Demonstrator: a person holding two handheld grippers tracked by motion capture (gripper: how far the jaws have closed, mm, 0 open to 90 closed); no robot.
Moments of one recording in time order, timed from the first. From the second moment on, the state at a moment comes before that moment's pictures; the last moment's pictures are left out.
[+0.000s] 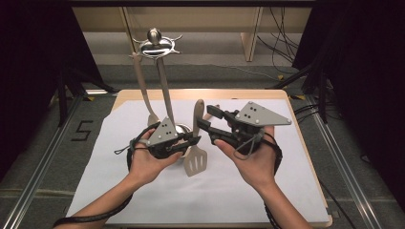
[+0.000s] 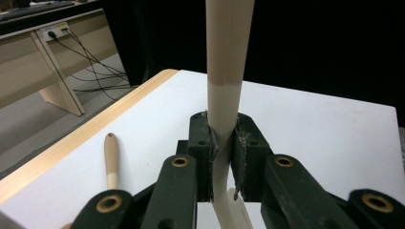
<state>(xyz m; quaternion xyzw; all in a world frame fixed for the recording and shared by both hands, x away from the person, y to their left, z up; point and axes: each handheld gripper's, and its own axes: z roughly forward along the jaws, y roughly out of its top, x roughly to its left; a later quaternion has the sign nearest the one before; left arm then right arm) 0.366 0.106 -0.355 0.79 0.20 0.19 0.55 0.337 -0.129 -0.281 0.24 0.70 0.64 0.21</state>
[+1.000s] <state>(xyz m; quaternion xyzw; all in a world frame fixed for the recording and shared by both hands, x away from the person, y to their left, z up) 0.387 0.174 -0.324 0.76 0.21 0.20 0.58 0.346 -0.193 -0.338 0.34 0.70 0.58 0.22</state>
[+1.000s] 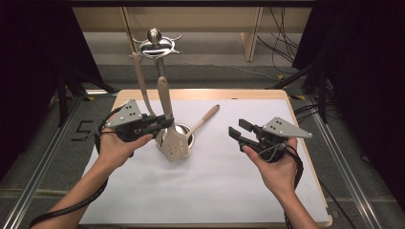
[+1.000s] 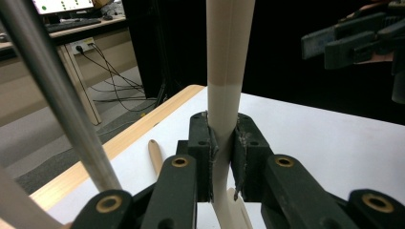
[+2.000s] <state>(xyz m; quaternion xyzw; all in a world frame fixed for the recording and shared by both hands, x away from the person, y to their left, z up) 0.424 0.191 -0.311 0.77 0.21 0.16 0.59 0.348 -0.195 -0.340 0.35 0.70 0.58 0.22</state>
